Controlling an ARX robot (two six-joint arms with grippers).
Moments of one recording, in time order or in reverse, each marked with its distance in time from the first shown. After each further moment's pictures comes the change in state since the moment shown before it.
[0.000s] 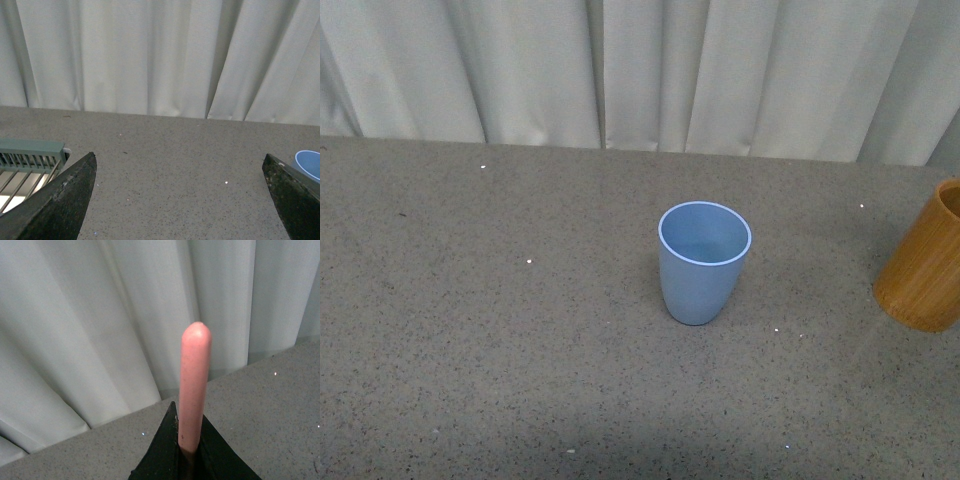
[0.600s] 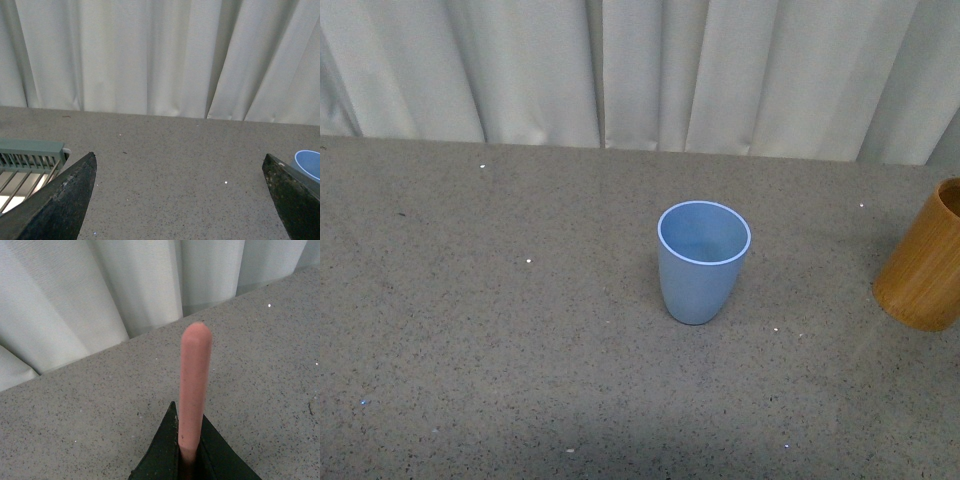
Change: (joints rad) left arm 0.000 0.000 0.000 0.000 0.000 0.000; right arm -0.014 0.262 0.063 -0.054 0.004 -0.002
